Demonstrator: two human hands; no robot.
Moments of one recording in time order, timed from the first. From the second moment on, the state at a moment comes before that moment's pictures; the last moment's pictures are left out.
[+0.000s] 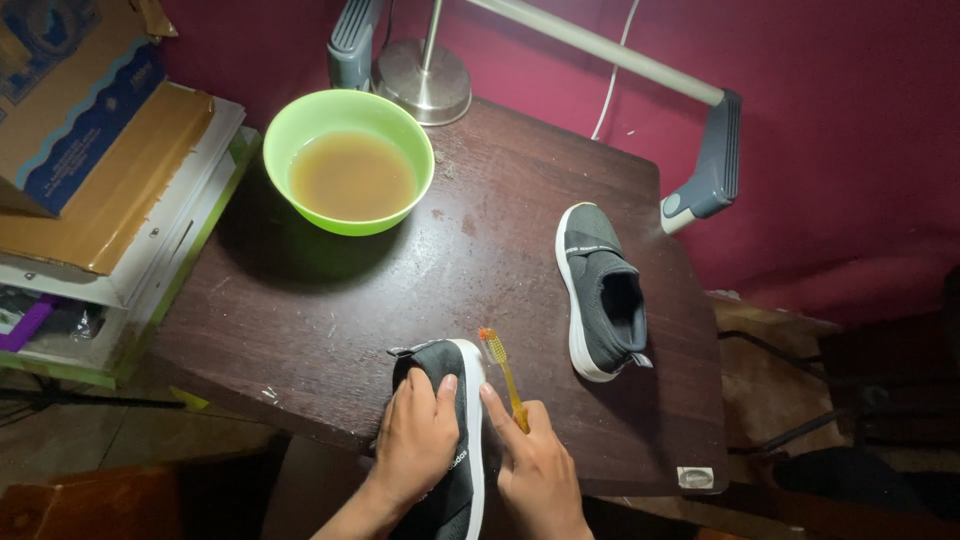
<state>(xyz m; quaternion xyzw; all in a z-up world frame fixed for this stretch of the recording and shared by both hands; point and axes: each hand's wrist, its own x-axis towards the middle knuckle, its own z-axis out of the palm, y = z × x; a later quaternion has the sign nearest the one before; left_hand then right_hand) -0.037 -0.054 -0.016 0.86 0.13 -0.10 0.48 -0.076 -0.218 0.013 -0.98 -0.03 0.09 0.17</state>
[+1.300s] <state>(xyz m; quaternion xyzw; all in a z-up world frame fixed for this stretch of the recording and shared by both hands) -0.034 -0.053 -0.006 0.85 0.15 -0.14 0.48 -0.083 -0.211 0.037 -0.96 -0.01 0.17 0.22</state>
